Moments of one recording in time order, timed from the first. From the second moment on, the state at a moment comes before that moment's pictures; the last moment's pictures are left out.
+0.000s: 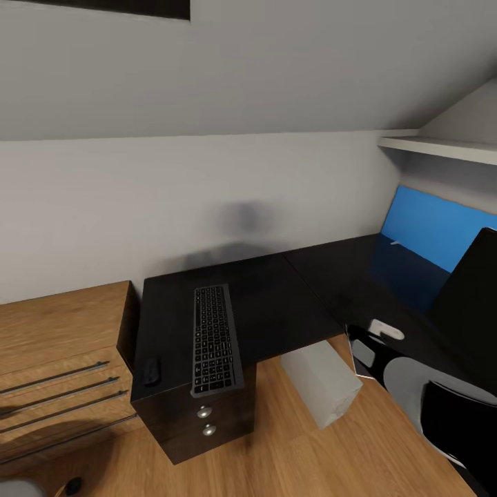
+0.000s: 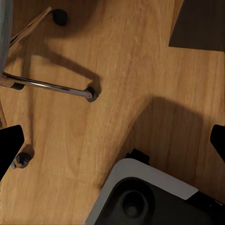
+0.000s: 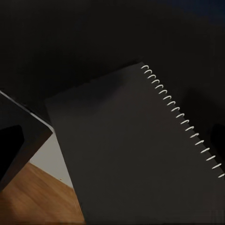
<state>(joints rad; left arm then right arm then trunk) 0.16 0.01 -0.02 -0.79 0.37 -0.14 0.33 -1.06 -0.12 1.32 -0.02 -1.73 -0.15 -0.36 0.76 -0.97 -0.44</state>
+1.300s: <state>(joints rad) 0.16 0.01 -0.02 -0.78 0.37 -0.14 0.33 -1.07 -0.17 1.34 -0.63 -1.55 -0.09 -0.83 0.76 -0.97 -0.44</state>
